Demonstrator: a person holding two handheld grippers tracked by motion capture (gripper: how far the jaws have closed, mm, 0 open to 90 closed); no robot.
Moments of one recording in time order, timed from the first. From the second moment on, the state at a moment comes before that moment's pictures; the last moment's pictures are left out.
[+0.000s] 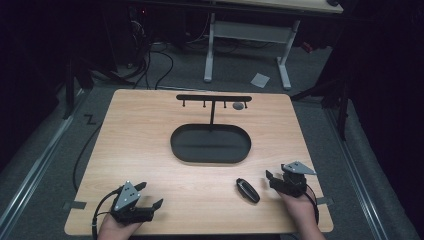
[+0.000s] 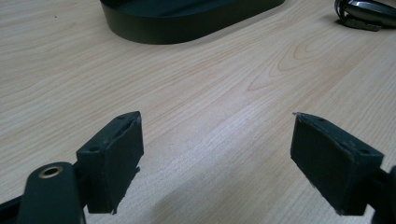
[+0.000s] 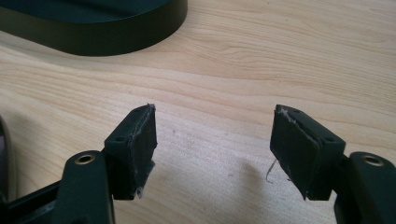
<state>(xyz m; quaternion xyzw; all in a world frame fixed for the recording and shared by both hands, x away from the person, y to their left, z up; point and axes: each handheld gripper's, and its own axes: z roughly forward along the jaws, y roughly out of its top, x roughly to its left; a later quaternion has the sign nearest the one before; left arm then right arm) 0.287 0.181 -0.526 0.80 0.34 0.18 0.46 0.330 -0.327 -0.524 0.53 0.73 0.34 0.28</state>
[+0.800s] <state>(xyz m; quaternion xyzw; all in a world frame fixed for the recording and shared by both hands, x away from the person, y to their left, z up) 0.292 0.177 -0.525 0.80 0.33 0.18 0.46 0.323 -0.324 -0.523 0.50 0.73 0.37 0.28</state>
